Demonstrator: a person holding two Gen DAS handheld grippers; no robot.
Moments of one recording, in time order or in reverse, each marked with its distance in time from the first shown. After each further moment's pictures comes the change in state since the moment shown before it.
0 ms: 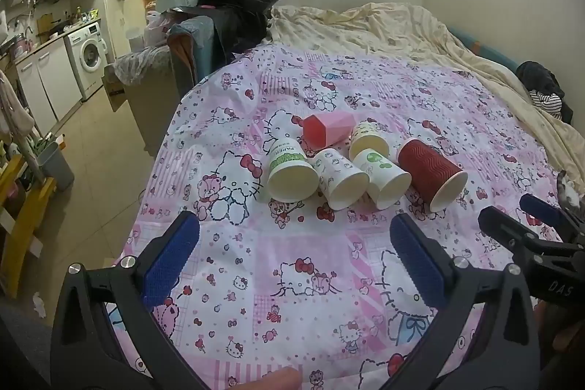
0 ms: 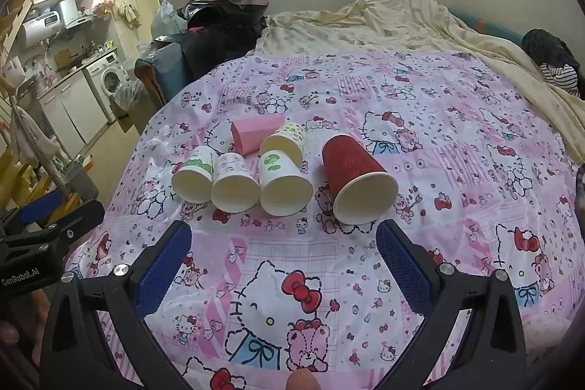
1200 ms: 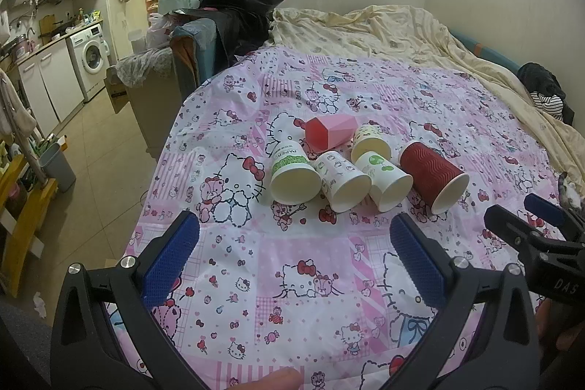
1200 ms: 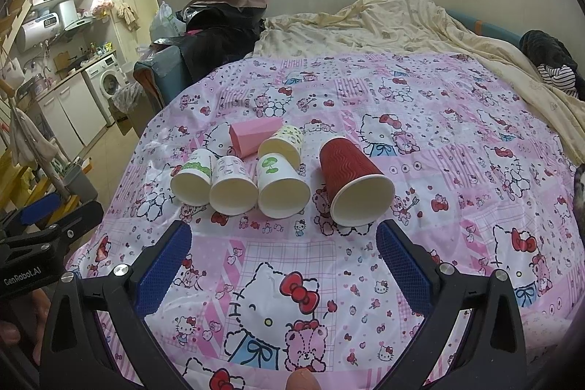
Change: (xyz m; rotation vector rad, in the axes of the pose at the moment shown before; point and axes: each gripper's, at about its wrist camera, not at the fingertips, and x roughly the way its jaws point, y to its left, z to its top) left arm -0.004 0.001 0.005 -0.003 -0.007 0.007; right arm -0.003 -0.002 -0.002 0.001 -0.008 -0.001
